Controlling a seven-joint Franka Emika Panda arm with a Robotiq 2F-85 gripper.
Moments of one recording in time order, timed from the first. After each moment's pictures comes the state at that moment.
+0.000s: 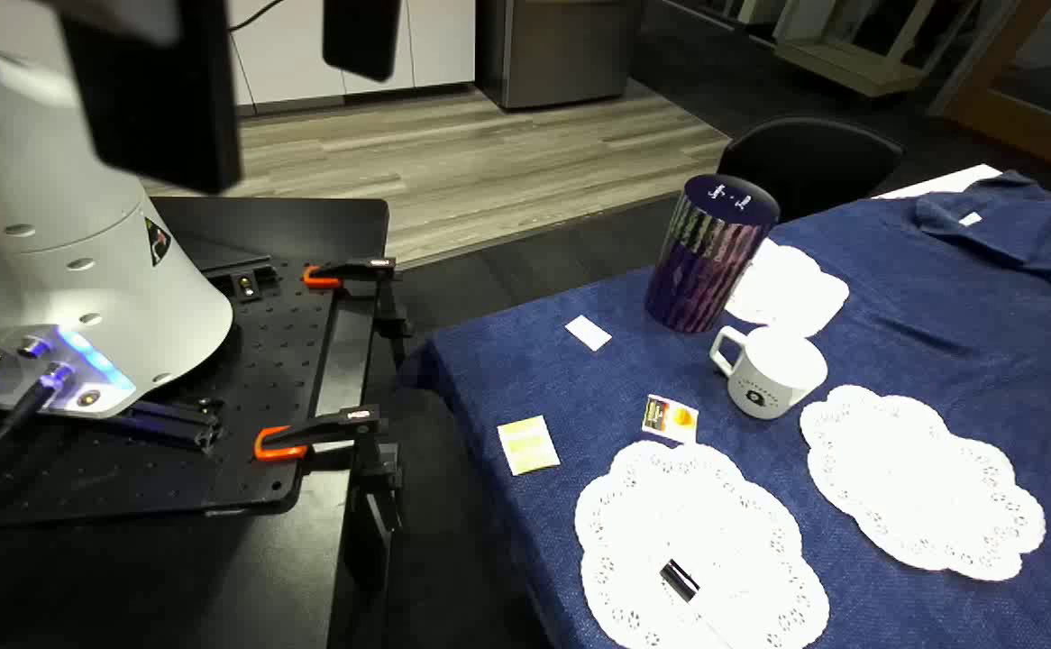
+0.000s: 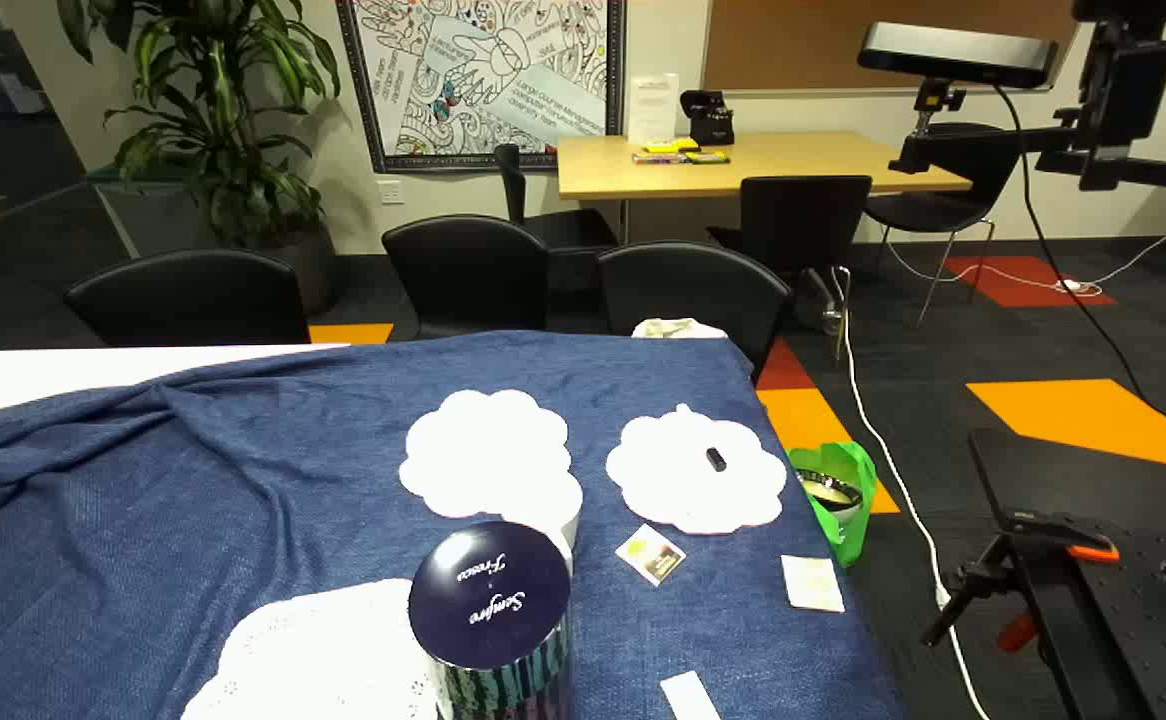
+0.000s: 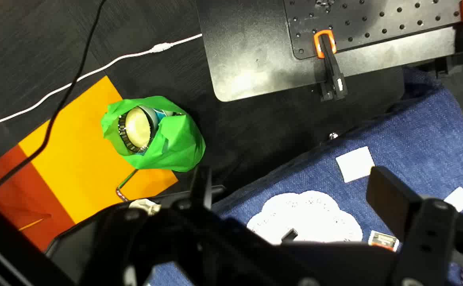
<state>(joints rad) -0.28 -0.64 -0.24 -2.53 -0.32 1.76 -0.16</state>
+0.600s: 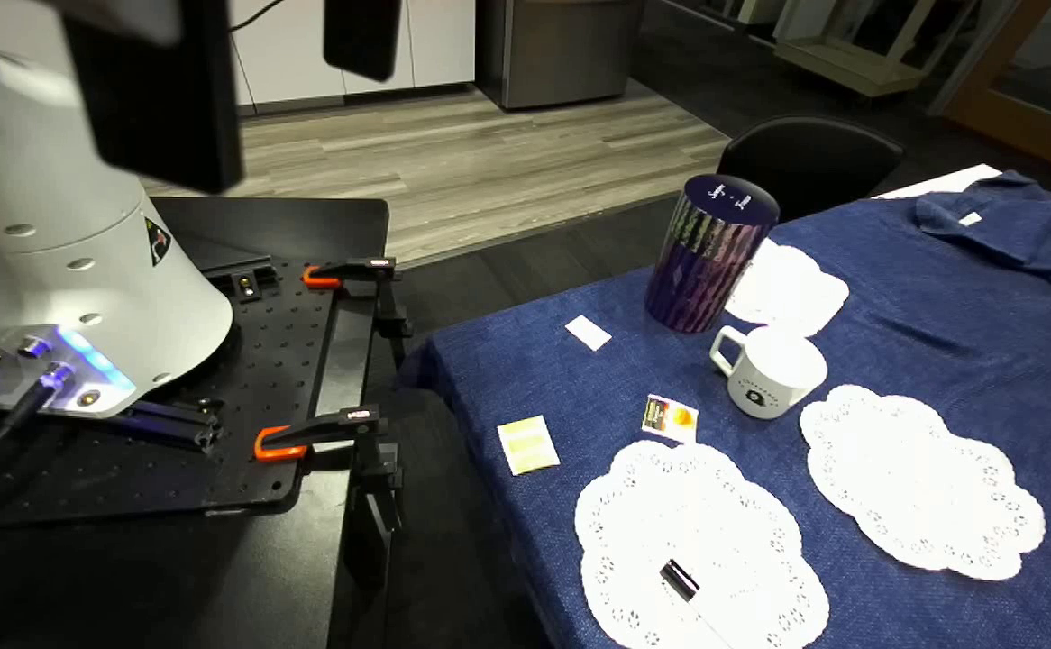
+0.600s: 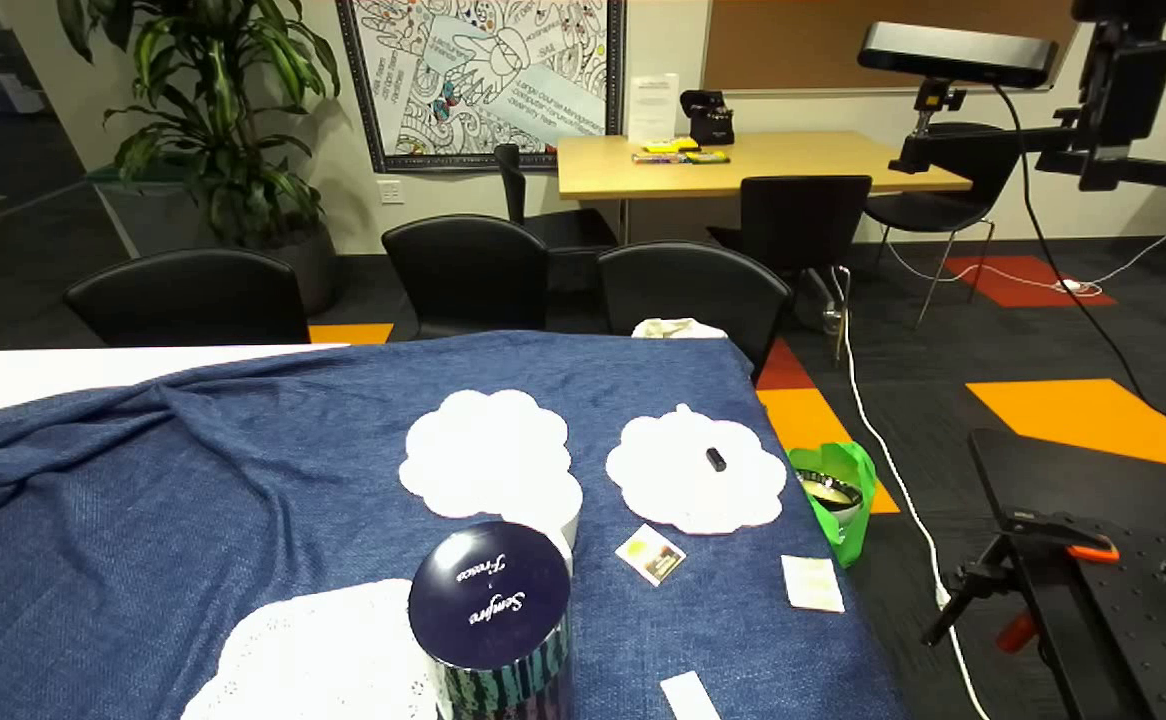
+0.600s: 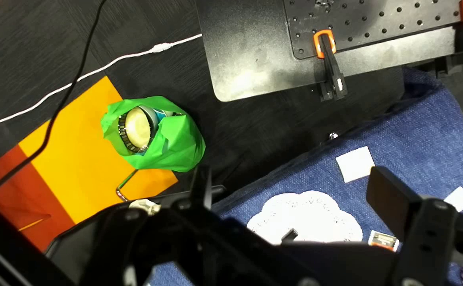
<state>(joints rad) -0.28 -0.64 -0.24 -2.53 -0.32 1.76 -0.16</state>
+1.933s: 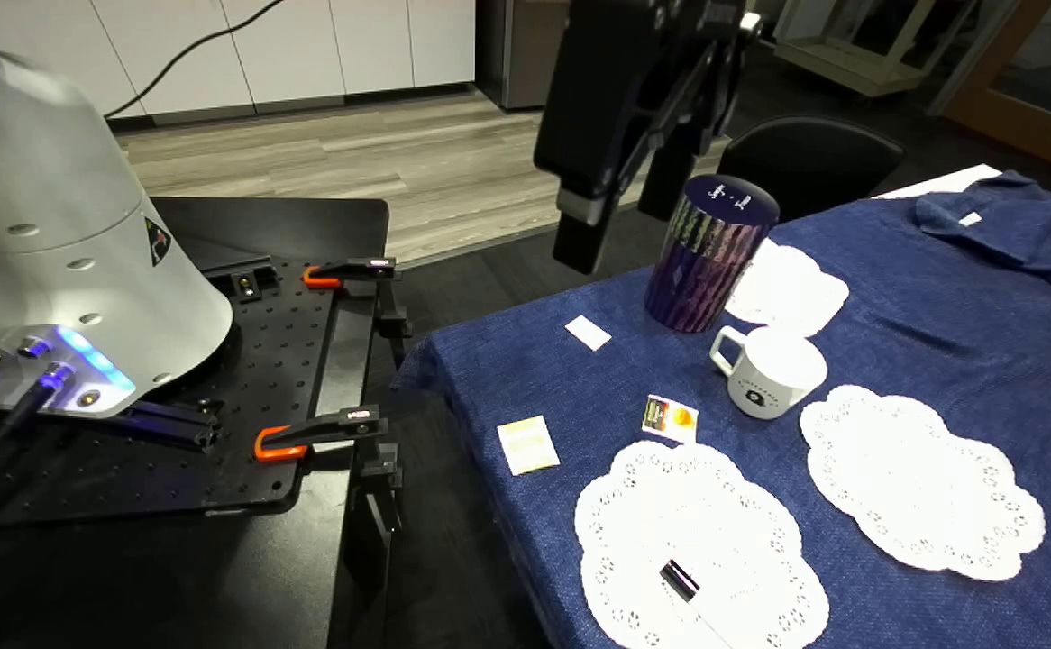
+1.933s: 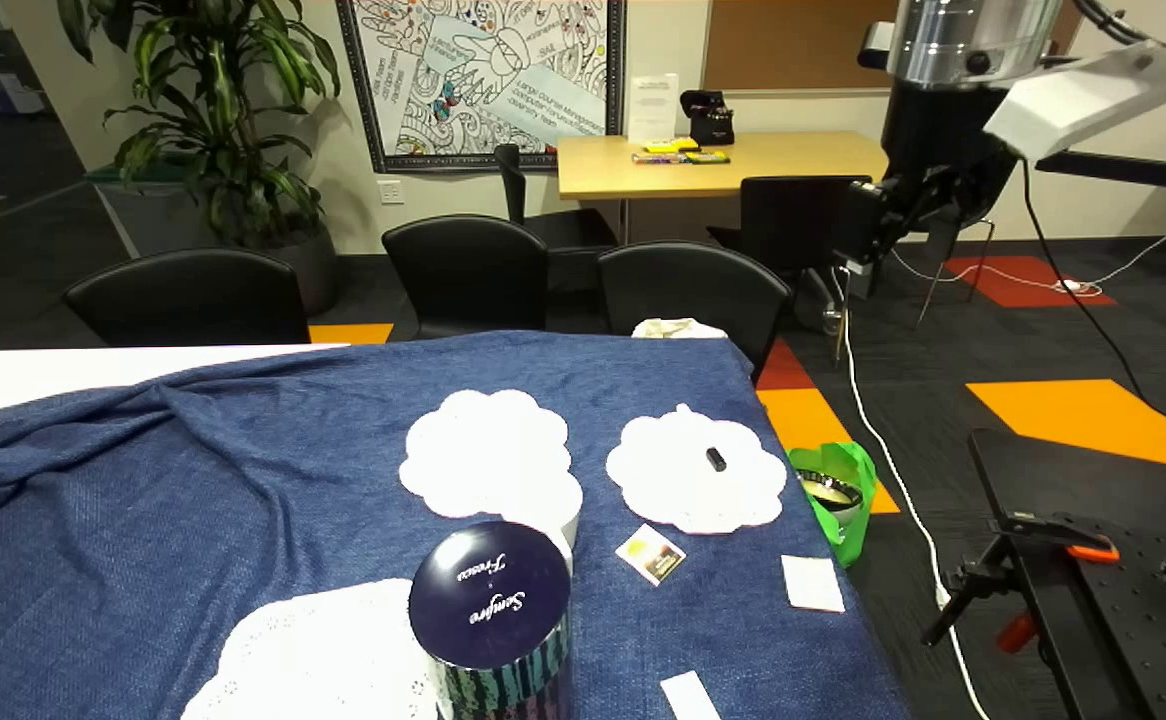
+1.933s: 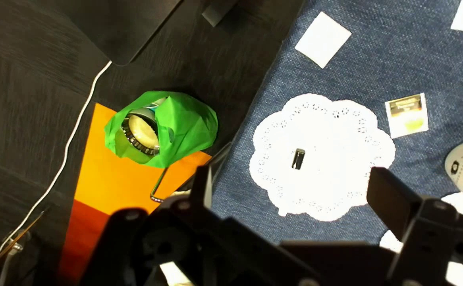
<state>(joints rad) -0.25 -0.33 -0.05 -2.56 -0.23 2.18 0.63</state>
